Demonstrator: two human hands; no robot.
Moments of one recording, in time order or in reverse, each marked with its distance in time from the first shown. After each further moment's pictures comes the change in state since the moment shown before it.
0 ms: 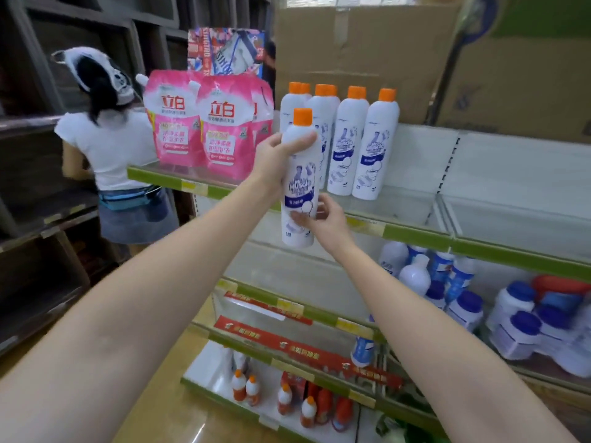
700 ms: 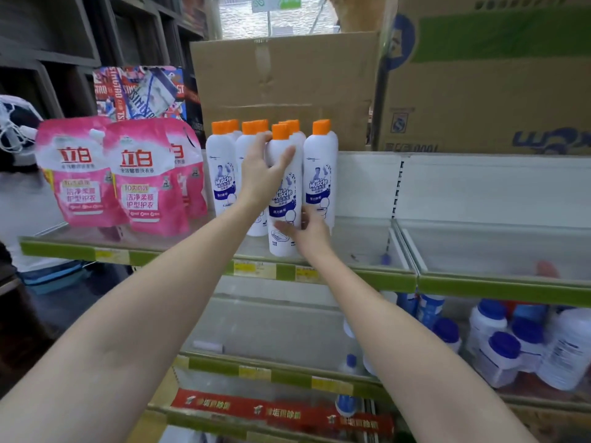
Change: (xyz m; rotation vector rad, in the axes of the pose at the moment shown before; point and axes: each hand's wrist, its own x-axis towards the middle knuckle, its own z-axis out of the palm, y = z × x) left_hand 0.133 -0.033 0.079 0.642 0.045 0.481; right_hand 0.110 0.024 -0.063 -0.111 0.254 0.022
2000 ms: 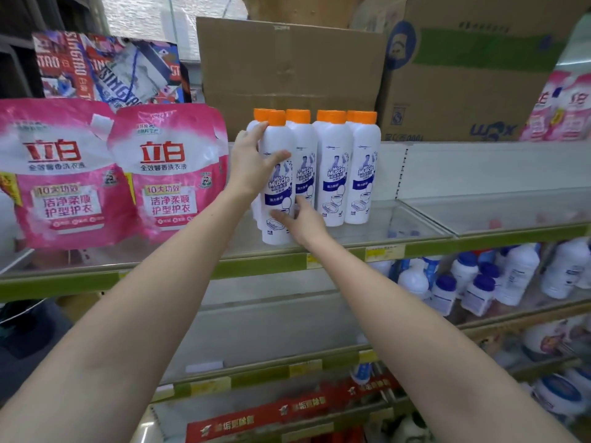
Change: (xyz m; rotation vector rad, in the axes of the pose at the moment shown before) left_hand 0.068 -0.118 -0.137 -0.093 -0.263 0.109; right_hand 0.008 -0.048 0.168 -0.408 0.197 0.175
